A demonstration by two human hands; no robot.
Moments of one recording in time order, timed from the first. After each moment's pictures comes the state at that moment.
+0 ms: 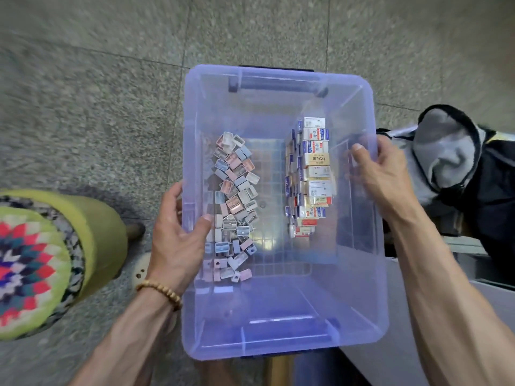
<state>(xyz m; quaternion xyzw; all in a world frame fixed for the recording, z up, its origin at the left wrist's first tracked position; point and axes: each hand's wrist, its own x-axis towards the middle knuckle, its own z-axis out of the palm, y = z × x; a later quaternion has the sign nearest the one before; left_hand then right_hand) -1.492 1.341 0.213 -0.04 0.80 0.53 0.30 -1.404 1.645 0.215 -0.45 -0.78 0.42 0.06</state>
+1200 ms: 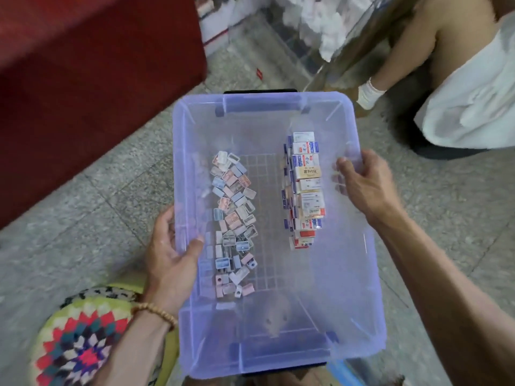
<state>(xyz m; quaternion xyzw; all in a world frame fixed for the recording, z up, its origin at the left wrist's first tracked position) -1.872 1.197 0.228 -0.37 0.71 0.59 0.04 -2.028 1.458 0.231 -0.15 -0.87 0.45 -0.12</state>
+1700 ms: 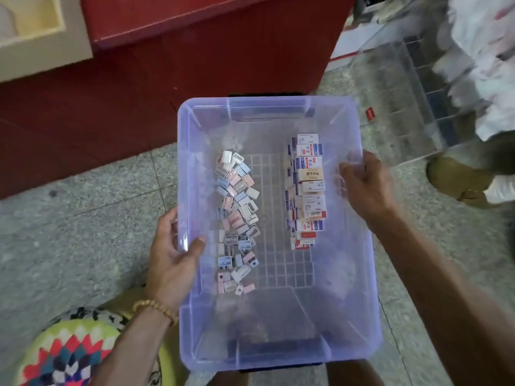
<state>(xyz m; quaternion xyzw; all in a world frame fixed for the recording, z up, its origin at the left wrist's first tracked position) -1.938 1.080 0.134 -0.52 0.63 0.57 -0.05 -2.186 1.261 0.112 0.03 -0.88 0.43 -0.21</state>
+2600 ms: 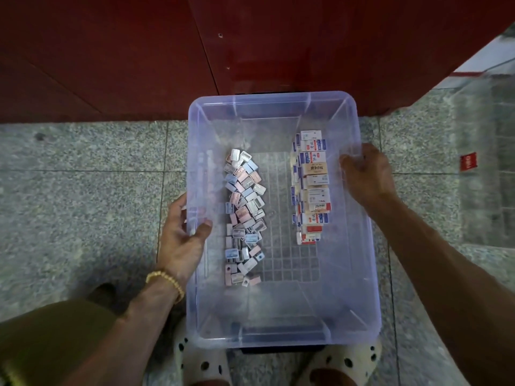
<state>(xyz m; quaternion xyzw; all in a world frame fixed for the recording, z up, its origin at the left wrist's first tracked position) -1.982 1.027 -0.076 -0.61 0.56 0.54 -0.17 -2.271 1.117 -0.074 0.20 -0.89 0.32 -0.27</state>
